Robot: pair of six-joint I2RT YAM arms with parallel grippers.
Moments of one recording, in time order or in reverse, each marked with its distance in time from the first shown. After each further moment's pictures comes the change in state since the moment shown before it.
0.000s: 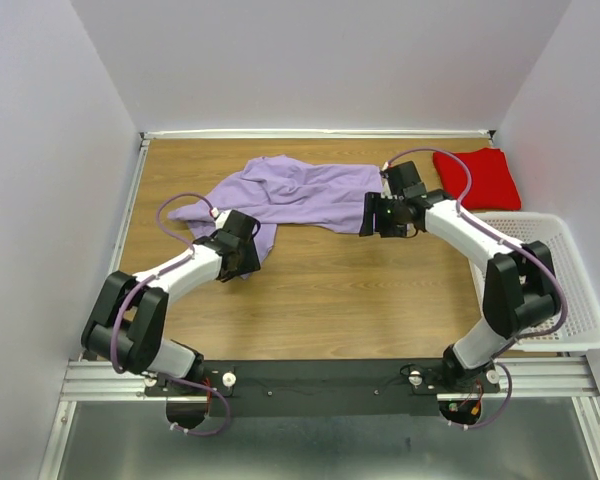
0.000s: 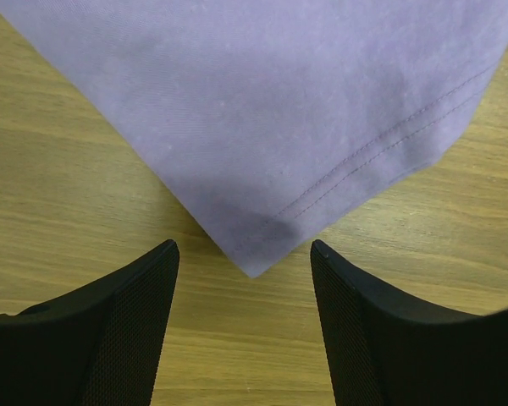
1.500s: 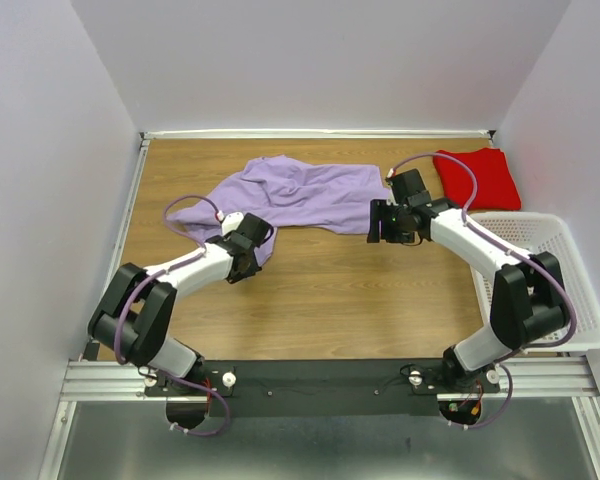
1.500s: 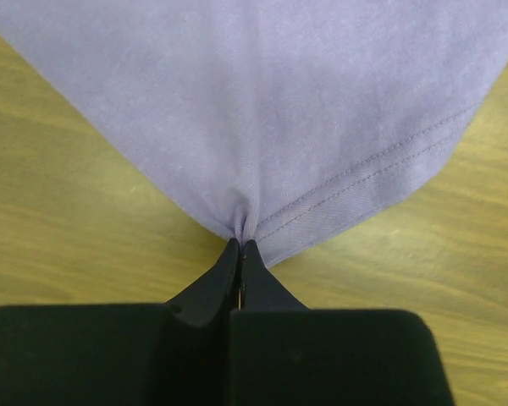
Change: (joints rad) left arm -0.093 0.085 0.034 -0.012 -0.106 -0.148; right arm 0.000 -0.101 -0.092 0.003 0.049 -0.034
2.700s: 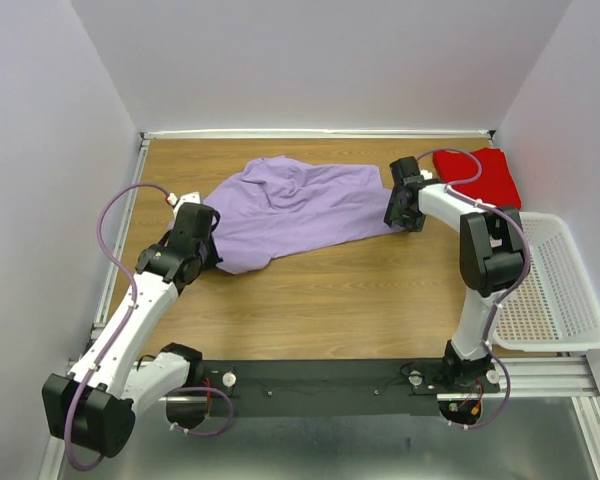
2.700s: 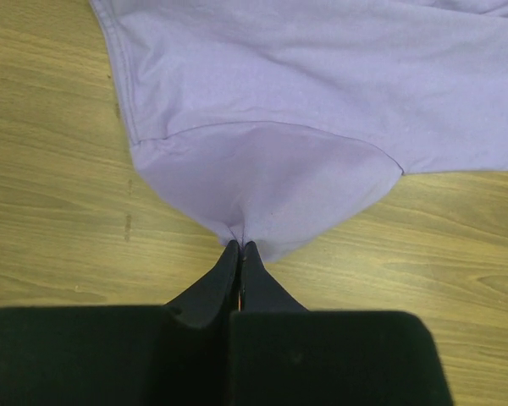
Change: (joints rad) left arm 0.209 -0.520 0.088 -0.342 0.085 0.273; right arm -0.129 0.386 0.222 0.001 0.330 0.189
